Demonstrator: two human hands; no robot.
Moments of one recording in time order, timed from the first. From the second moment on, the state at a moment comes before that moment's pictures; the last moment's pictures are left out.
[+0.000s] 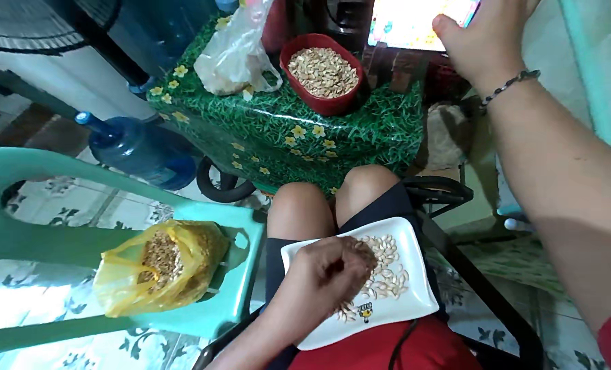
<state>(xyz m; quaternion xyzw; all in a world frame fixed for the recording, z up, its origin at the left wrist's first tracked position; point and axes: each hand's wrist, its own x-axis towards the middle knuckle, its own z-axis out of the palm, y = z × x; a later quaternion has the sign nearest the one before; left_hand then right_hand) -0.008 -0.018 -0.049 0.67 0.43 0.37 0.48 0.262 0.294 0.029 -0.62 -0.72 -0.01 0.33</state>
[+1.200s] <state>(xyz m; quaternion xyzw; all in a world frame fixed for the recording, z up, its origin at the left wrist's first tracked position) -0.050 -0.019 -0.069 0.82 0.49 0.29 0.06 0.264 0.289 0.023 -0.59 -0.76 -0.08 0.26</state>
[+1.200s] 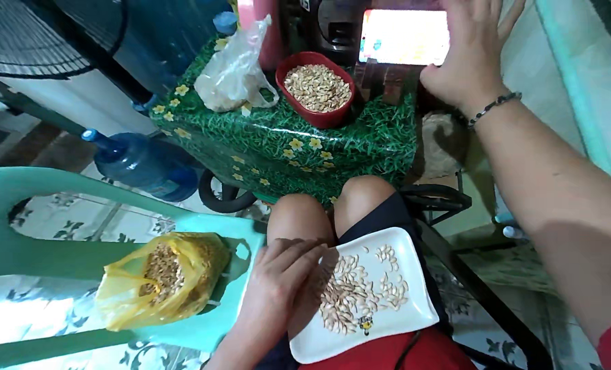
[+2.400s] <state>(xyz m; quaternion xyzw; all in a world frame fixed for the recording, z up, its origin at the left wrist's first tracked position) -0.031 0.003 -0.069 0.86 0.46 0.23 0.07 0.255 0.311 0.008 -0.60 -0.77 -0.15 0.18</state>
